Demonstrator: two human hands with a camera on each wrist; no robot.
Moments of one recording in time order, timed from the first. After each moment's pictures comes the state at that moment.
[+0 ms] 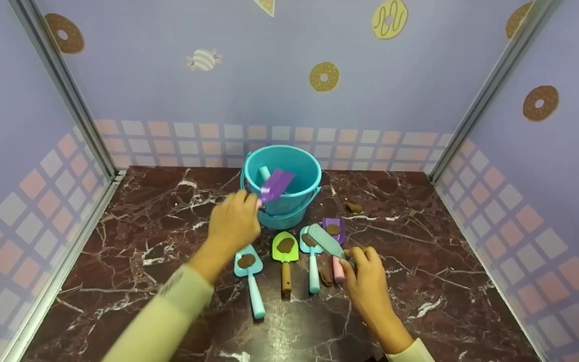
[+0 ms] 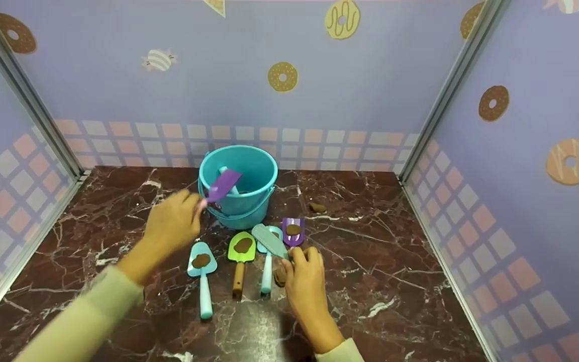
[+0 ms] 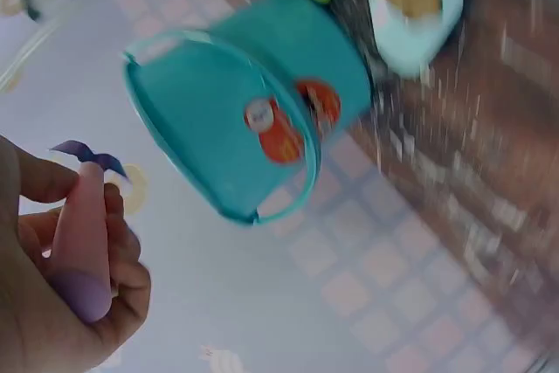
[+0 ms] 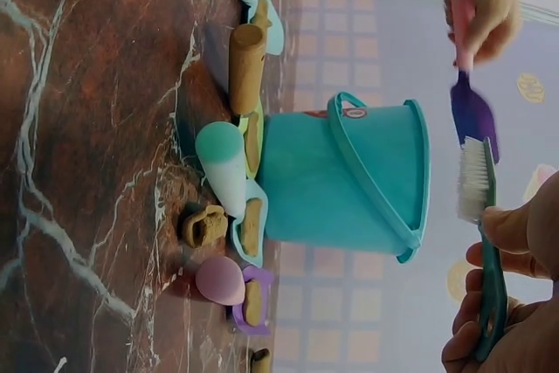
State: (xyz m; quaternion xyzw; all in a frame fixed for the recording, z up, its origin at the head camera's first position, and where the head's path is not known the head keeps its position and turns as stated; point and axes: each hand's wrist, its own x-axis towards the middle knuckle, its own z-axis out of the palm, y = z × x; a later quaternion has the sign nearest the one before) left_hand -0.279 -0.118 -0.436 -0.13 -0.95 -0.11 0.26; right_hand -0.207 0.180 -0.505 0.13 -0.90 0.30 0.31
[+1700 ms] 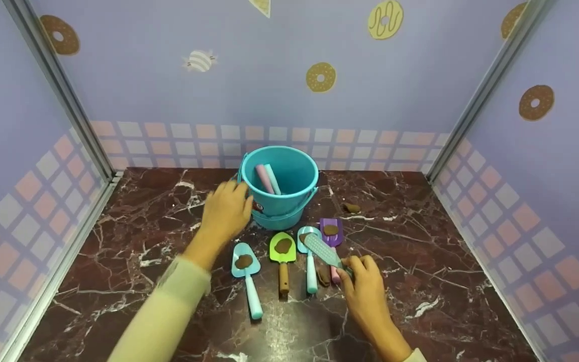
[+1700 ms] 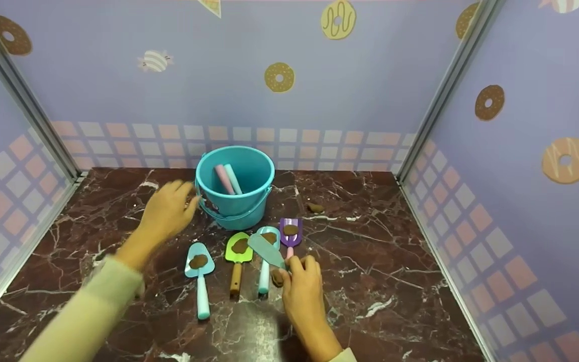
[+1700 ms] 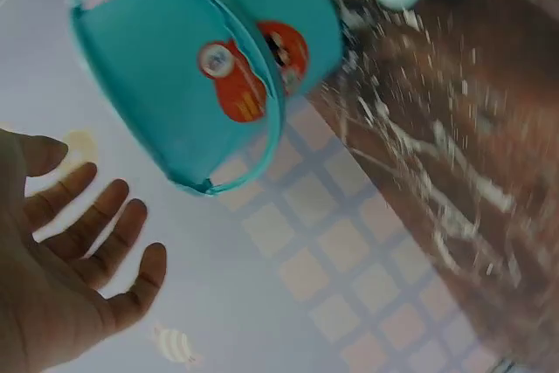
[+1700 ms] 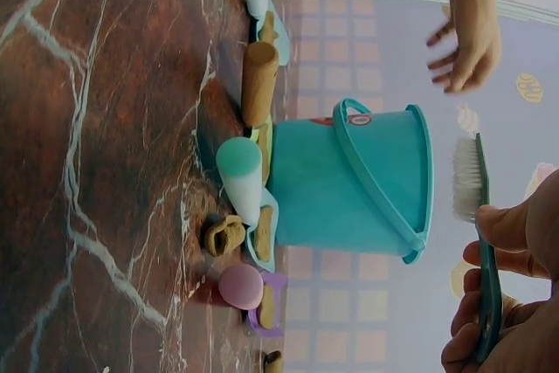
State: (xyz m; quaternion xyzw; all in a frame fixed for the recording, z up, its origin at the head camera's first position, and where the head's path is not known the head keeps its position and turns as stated) left_hand -0.309 -0.133 -0.439 -0.11 -0.96 -0.14 0.23; right_hand -0.193 0.181 -0.510 0.12 -0.90 0.29 0.29
